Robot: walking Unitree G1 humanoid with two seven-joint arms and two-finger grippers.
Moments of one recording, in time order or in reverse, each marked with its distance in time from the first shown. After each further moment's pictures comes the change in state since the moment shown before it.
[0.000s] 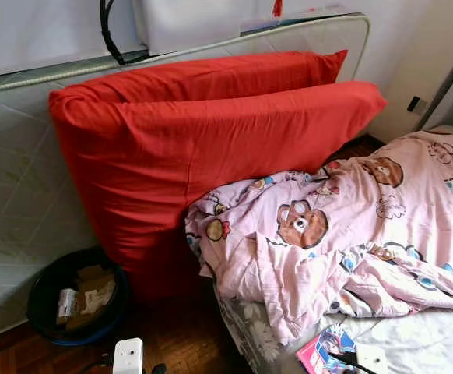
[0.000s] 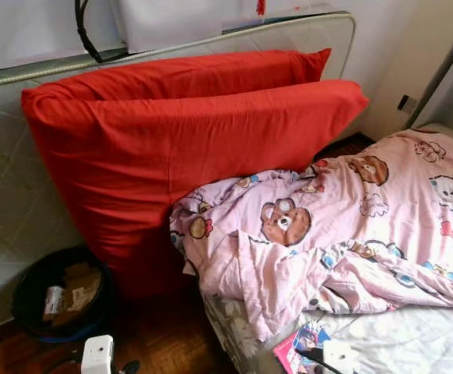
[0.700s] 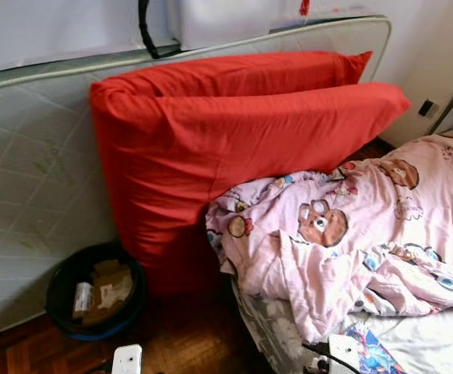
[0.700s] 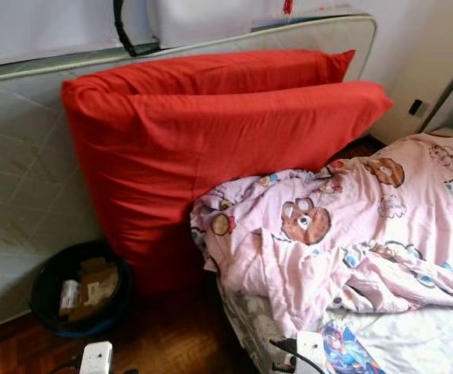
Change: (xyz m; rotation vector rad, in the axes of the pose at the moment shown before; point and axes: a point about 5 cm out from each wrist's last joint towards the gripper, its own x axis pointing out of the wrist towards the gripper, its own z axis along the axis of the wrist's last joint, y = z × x) left arm -0.003 0.008 -0.008 0.020 0.040 0.002; right arm 0.004 0.039 0.008 -0.015 -0.004 0.047
